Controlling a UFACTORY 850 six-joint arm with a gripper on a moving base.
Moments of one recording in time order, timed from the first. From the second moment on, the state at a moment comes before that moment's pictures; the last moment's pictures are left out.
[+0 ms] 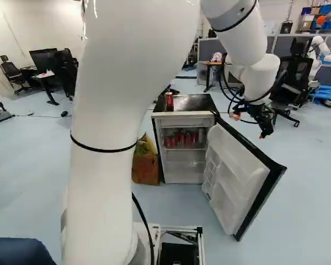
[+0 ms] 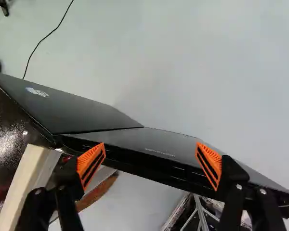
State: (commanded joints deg) arm -51.6 -25.6 -75.7 20.6 -26.4 -6.2
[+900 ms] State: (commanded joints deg) arm -56.2 -35.0 -87.0 24.4 -34.5 -6.2
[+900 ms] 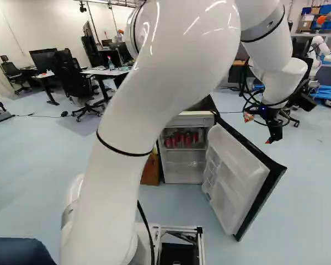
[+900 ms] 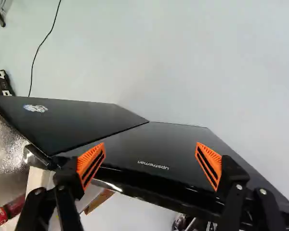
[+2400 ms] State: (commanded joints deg) arm -57.6 -40.9 -89.2 24.4 -34.5 -6.2
